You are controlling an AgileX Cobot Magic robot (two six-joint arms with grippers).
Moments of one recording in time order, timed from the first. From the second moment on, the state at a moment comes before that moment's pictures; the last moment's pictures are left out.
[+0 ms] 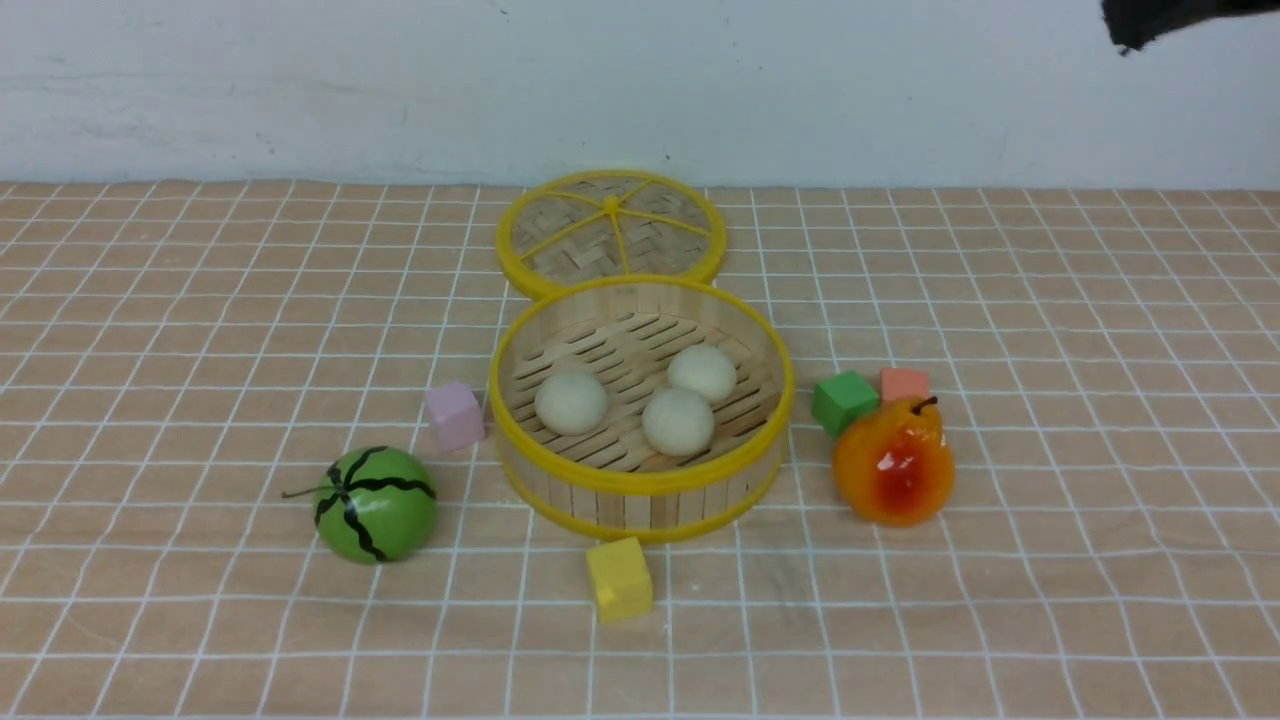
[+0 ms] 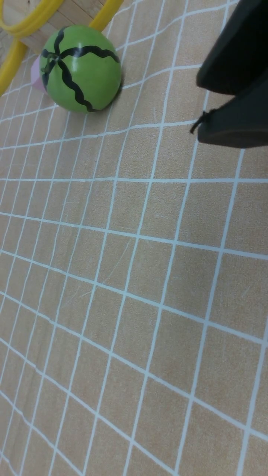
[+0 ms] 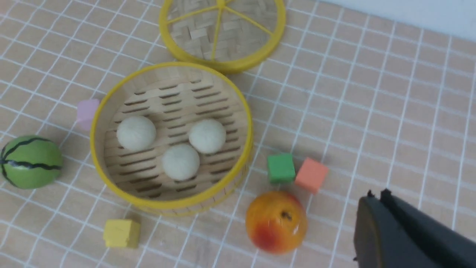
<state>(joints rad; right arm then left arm) 0.20 1.43 -1.77 0.18 1.13 -0.13 -0.03 -0.01 0.03 0.09 0.39 -0.34</state>
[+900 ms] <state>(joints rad) 0.13 0.05 -0.33 0.21 0.41 -0.13 -0.03 -0.01 0.03 0.09 0.39 -0.34</state>
